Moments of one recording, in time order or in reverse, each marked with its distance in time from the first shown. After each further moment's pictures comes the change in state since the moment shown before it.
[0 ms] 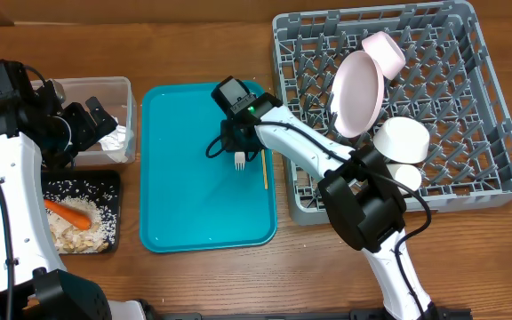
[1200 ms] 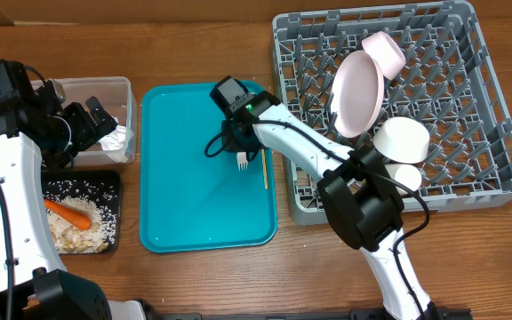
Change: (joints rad) left arm 0.000 0.000 0.000 0.001 0.000 0.000; right arm 0.002 0.013 0.051 -0.078 0.028 -0.018
